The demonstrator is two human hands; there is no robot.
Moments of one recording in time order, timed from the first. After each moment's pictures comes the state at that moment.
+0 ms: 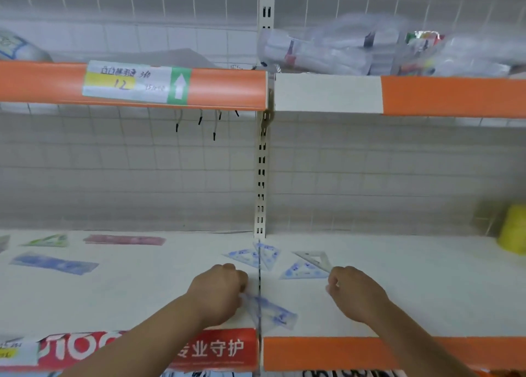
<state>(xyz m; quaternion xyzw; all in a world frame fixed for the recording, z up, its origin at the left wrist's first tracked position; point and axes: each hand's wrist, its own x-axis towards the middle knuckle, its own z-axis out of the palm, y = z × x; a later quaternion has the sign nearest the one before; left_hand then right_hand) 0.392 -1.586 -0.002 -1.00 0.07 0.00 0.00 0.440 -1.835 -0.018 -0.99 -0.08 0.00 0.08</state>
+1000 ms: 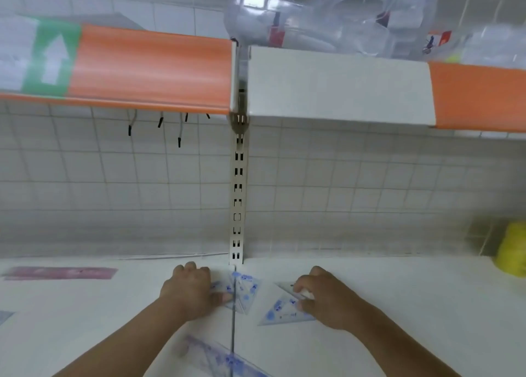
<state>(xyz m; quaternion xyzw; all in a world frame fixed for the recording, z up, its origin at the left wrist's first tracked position) 0.511 -1.571 -0.018 -1.00 -0.06 0.04 -0.05 0.533 -1.830 -0.021 -0.97 -0.18 0.04 0.15</state>
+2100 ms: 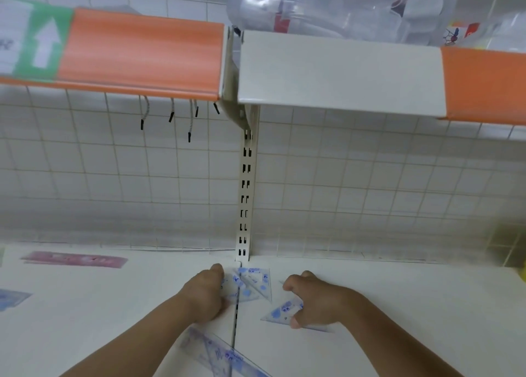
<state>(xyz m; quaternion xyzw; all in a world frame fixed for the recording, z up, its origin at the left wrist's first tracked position) 0.511 -1.583 -0.031 -0.99 -0.04 0.05 -0.16 0.543 -1.810 -0.014 -0.95 -0.21 0.19 0.12</state>
